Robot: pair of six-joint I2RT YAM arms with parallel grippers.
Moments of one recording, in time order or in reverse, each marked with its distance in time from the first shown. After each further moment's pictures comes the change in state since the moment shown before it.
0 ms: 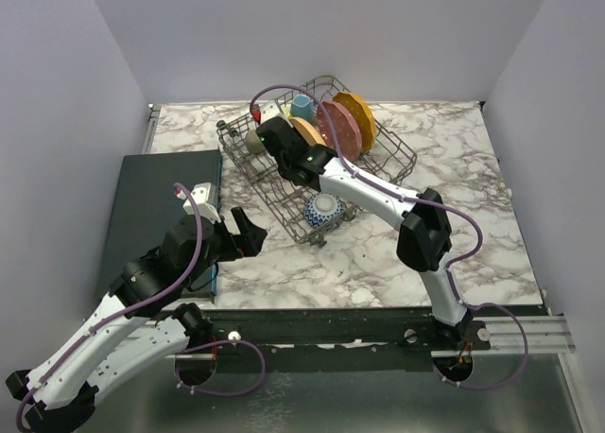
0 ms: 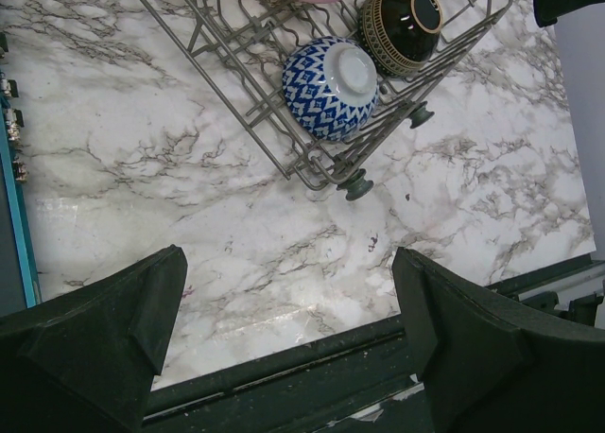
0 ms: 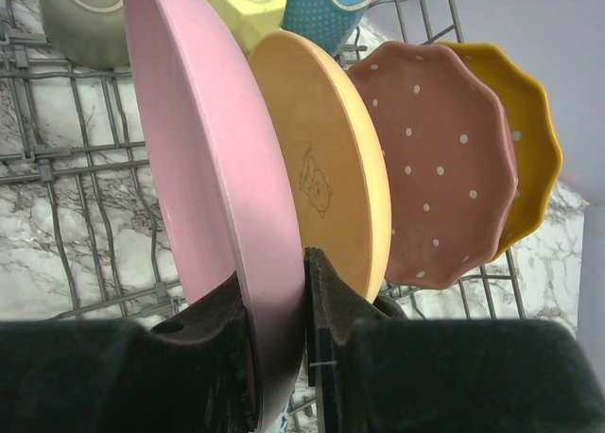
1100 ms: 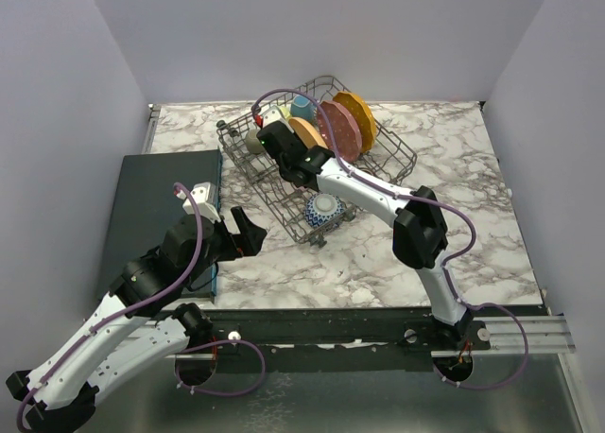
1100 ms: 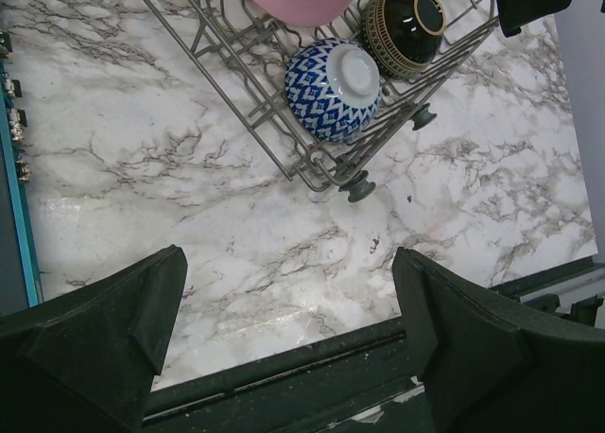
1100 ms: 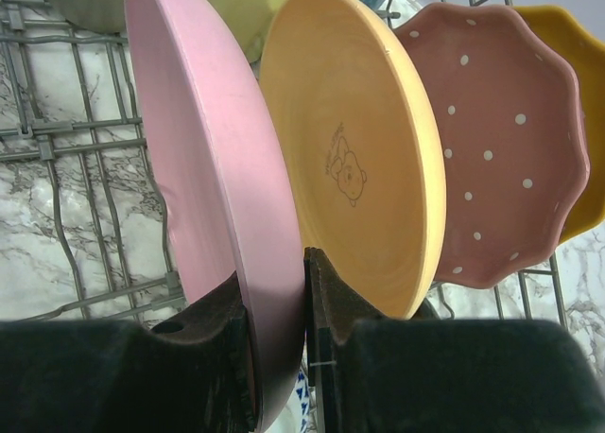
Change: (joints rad) left arm 0.009 0.001 0.000 0.000 0.000 0.000; right arm -0.019 0.039 -0.011 -0.024 -0.043 0.051
